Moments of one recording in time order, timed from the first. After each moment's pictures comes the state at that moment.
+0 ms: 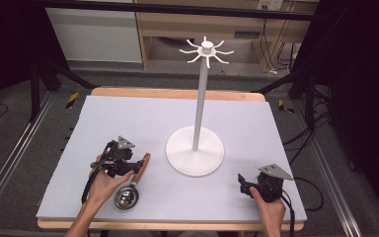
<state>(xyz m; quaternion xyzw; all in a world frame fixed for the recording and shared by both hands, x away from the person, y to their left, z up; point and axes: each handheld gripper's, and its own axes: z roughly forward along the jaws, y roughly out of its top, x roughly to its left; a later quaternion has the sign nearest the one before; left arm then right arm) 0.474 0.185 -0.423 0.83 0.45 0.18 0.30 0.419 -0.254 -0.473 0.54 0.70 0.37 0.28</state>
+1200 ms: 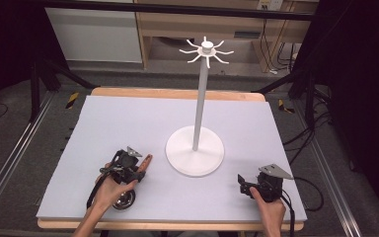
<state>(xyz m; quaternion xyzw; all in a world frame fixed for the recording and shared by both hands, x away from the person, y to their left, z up) 0.474 0.176 -0.458 0.85 0.44 0.13 0.24 0.419 -0.254 -0.474 0.54 0.70 0.37 0.27</state>
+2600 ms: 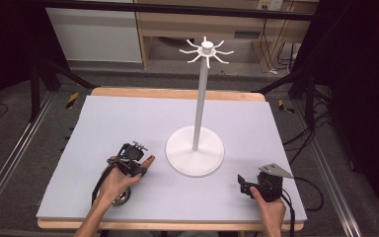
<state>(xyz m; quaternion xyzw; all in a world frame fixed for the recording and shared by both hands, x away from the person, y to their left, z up) 0.498 0.164 -0.452 0.86 0.46 0.10 0.19 0.421 -0.255 -0.474 0.54 0.71 0.37 0.26</state>
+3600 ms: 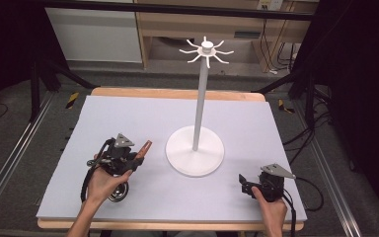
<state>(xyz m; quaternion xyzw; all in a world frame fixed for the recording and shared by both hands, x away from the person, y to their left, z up) 0.462 0.188 -0.390 0.82 0.42 0.17 0.35 0.420 -0.258 -0.472 0.55 0.70 0.38 0.26</state>
